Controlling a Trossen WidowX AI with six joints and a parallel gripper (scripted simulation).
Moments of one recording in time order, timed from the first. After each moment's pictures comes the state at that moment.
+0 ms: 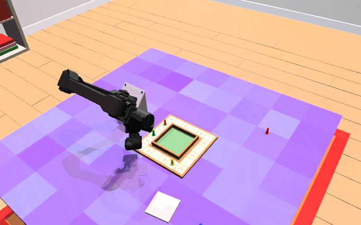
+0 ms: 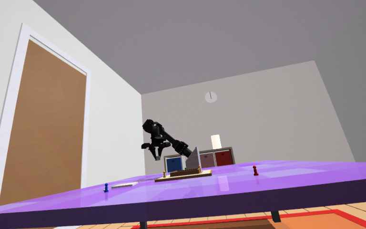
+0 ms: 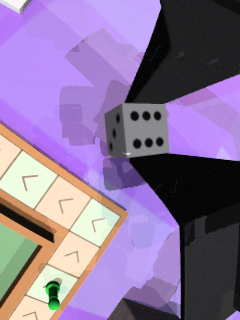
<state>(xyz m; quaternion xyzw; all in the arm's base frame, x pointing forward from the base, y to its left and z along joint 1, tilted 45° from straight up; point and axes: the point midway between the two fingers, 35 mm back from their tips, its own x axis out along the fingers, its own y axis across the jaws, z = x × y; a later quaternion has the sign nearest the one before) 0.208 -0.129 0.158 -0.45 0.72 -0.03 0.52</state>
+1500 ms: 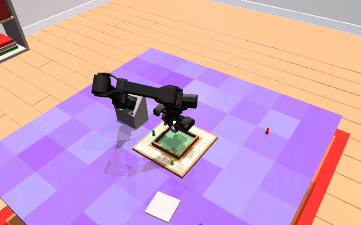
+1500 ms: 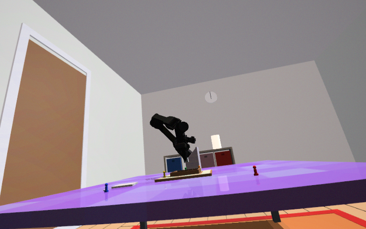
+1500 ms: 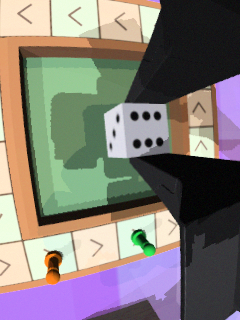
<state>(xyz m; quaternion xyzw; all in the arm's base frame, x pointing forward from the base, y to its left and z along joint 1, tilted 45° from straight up) 0.270 -0.025 0.002 -0.60 0.68 0.29 0.32</state>
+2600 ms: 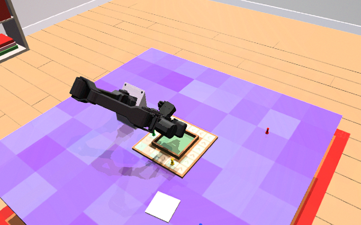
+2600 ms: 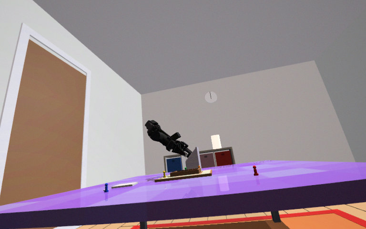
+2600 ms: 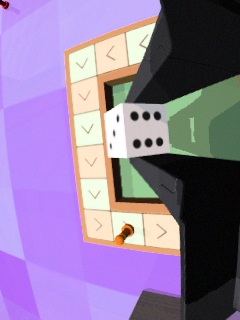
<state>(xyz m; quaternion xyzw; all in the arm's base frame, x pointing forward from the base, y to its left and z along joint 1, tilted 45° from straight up) 0.272 -0.025 0.033 -0.47 0.50 0.49 0.54</state>
